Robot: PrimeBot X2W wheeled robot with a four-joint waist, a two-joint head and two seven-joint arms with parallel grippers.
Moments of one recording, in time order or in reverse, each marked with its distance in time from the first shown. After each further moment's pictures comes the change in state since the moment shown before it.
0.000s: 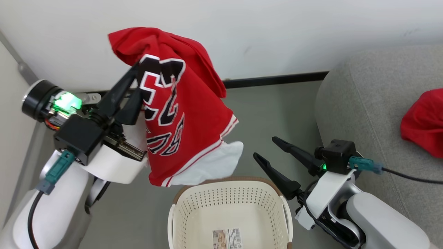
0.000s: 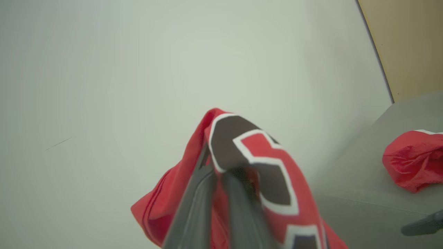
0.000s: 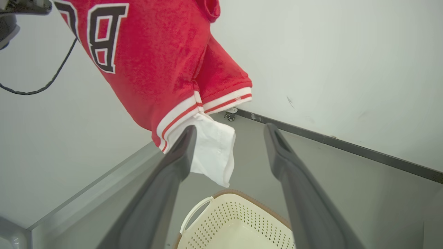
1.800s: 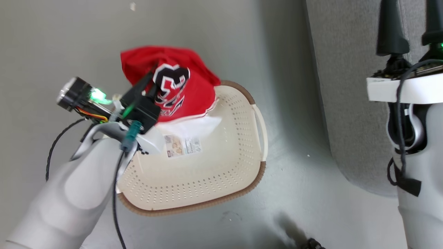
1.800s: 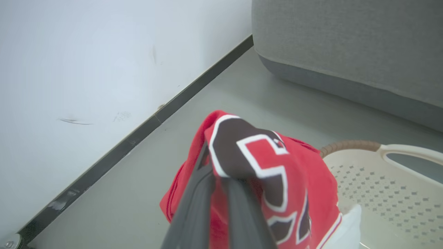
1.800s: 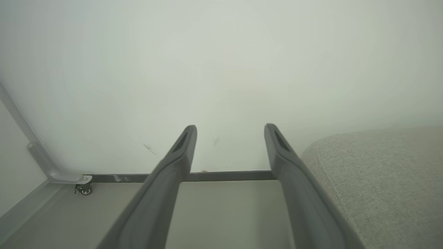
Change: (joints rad) left arm -0.234 -0.118 -0.236 0.569 0.209 0.147 0.004; right arm -0.214 0.261 -0.686 -0.131 -0.312 0.000 -0.110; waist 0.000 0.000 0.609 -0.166
